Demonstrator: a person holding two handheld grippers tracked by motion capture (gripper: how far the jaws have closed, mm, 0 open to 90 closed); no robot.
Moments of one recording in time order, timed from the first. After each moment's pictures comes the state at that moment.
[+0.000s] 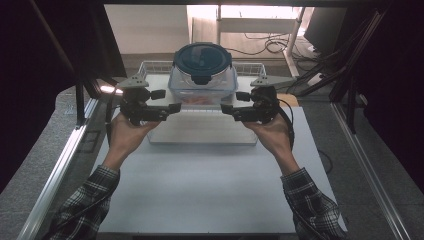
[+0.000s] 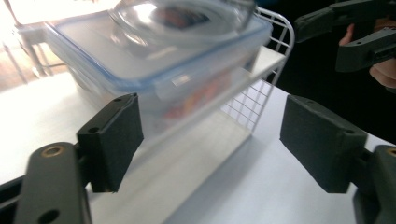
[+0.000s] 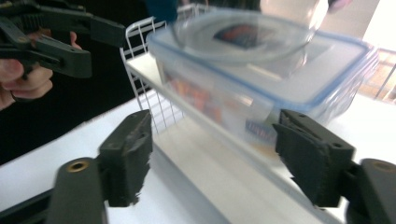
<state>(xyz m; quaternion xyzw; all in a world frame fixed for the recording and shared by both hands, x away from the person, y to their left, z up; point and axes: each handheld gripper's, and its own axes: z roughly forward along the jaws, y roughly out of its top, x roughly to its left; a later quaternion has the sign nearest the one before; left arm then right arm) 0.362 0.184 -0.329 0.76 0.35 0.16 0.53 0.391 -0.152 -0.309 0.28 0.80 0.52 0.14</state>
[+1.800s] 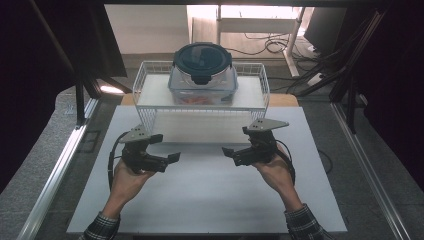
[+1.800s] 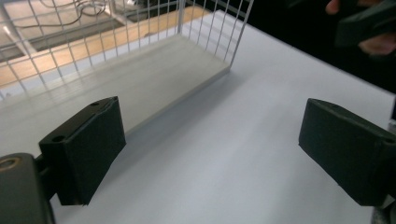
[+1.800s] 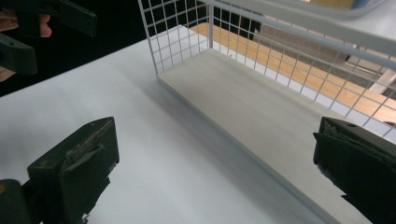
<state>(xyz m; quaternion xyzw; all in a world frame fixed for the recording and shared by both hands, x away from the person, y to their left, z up) 0.295 0.180 -0.418 0.77 0.36 0.13 0.50 0.342 -0.164 -0.390 0.28 0.82 0.48 0.15</state>
